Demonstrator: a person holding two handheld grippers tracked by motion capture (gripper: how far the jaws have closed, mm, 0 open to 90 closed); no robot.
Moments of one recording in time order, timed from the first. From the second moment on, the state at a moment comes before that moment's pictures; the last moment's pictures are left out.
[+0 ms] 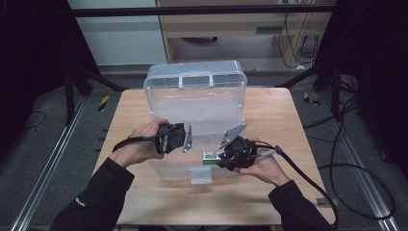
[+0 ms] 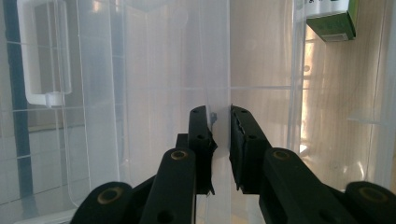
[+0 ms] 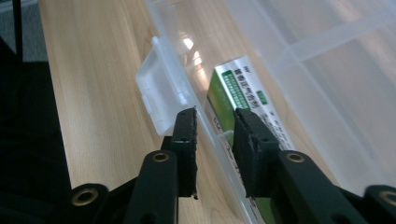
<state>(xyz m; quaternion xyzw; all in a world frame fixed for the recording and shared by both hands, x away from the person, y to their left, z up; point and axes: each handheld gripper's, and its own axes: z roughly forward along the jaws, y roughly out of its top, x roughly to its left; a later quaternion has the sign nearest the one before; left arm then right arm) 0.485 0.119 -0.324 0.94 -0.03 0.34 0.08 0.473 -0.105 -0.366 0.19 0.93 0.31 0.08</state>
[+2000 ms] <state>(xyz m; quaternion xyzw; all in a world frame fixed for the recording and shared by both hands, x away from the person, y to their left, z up) 0.478 0.116 -0.328 0.94 -0.02 0.34 0.06 0.533 -0.170 -0.316 0.42 0.75 0.48 0.19</state>
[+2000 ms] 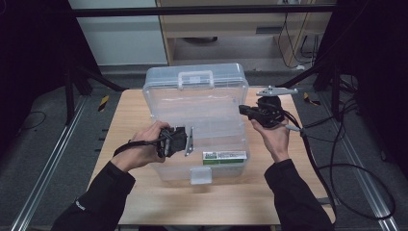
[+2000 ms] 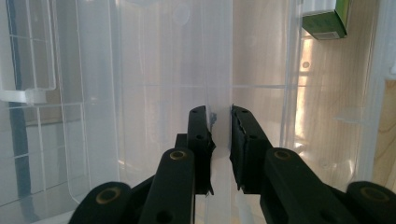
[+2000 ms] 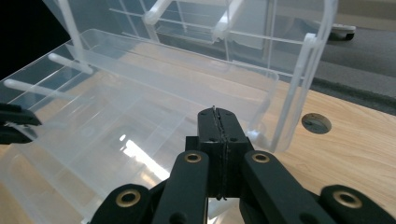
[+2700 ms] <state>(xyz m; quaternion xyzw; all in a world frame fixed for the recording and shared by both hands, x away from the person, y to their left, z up) 0.470 0.117 -0.334 0.94 -0.02 0.33 0.07 0.545 -0.175 -0.320 0.43 0.73 0.49 0.20</state>
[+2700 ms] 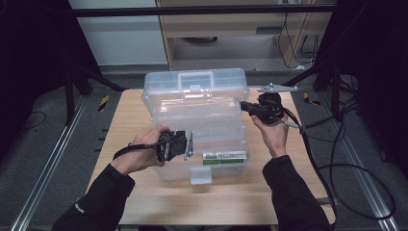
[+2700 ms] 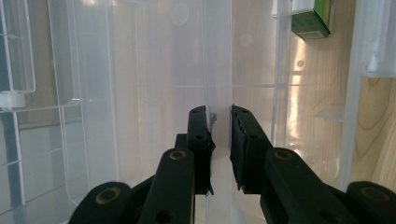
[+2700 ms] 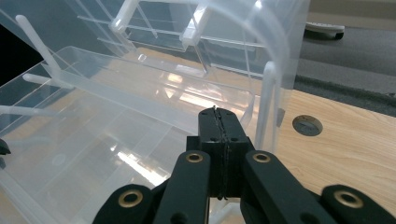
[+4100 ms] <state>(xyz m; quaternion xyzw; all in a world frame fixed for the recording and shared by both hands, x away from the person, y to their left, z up) 0.459 0.169 -0.307 0.92 0.08 0.32 0.21 0.528 -0.184 -0.329 0.41 0.76 0.47 0.18</state>
